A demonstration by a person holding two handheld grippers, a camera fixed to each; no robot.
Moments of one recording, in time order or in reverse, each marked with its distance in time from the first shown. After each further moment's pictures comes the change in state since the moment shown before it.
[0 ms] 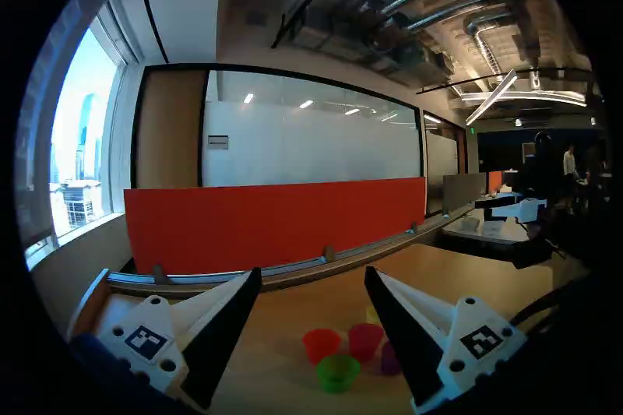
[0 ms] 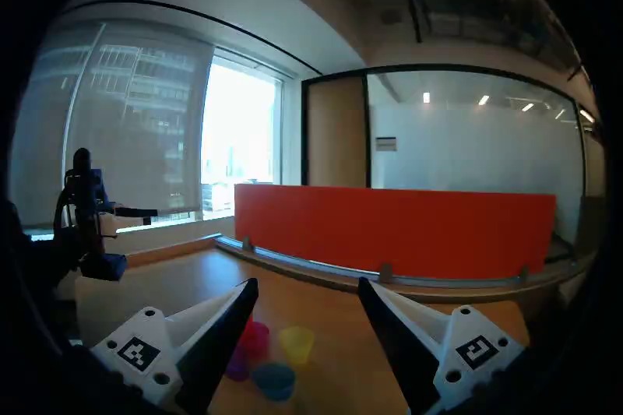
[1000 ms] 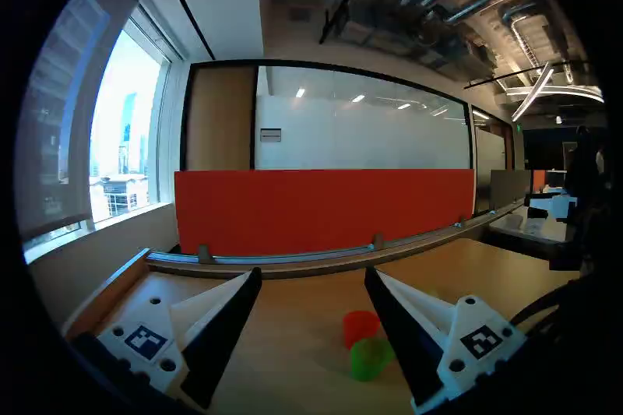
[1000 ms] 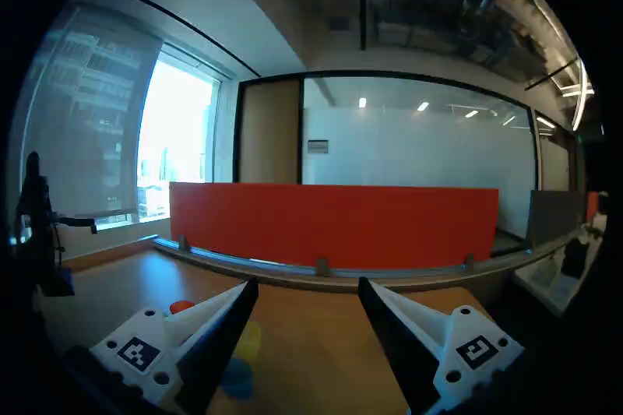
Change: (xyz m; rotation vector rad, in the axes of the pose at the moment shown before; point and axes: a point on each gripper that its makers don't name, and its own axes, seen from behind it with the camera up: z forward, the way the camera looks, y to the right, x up) left arm -0.041 -0.037 -0.021 0.254 -0.015 -0.011; right arm -0.022 0.043 -0.021 -0.331 0.020 0.002
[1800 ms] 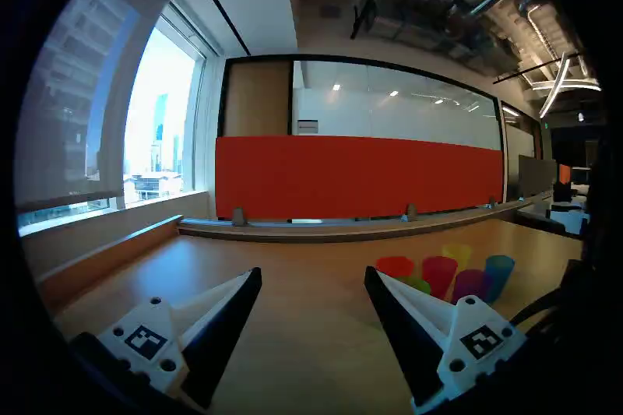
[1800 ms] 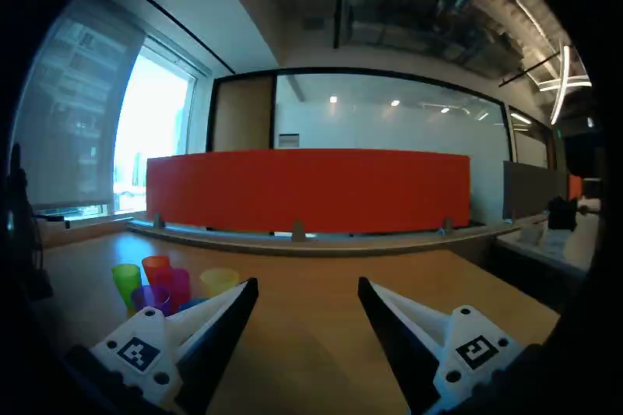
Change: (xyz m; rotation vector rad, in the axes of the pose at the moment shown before) left arm -0.126 -0.023 -0.042 0.176 -0.008 -0.013; right arm -0.124 0.011 -0.018 -0.131 0.017 0.006
